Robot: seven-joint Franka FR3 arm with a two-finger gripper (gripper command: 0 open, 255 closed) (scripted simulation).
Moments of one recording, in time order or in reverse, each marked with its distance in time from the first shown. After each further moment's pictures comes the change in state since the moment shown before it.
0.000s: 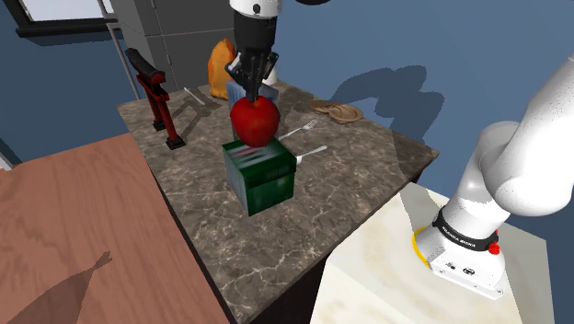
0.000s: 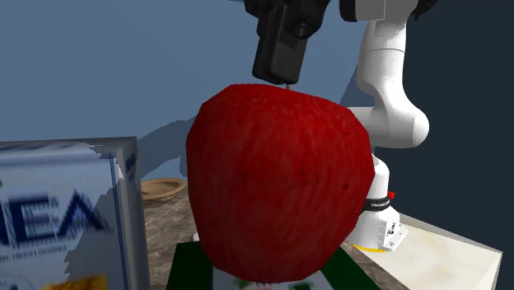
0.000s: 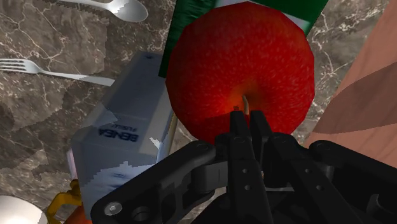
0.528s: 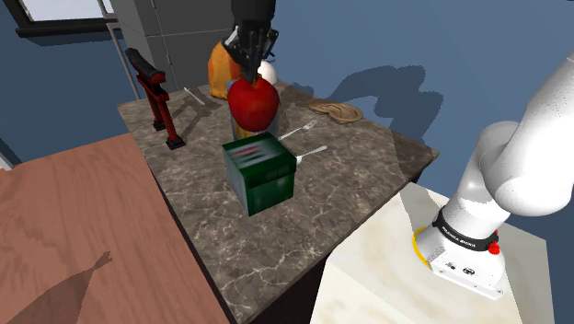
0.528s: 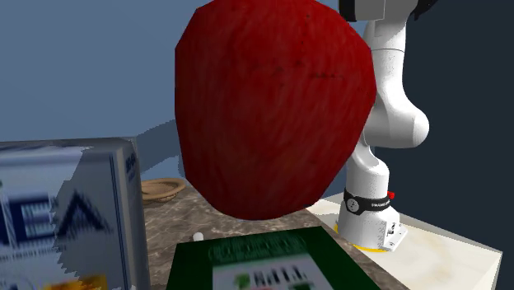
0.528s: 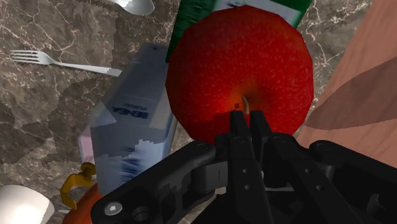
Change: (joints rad) arm 0.000 0.010 0.000 0.118 0.002 -0.108 -0.015
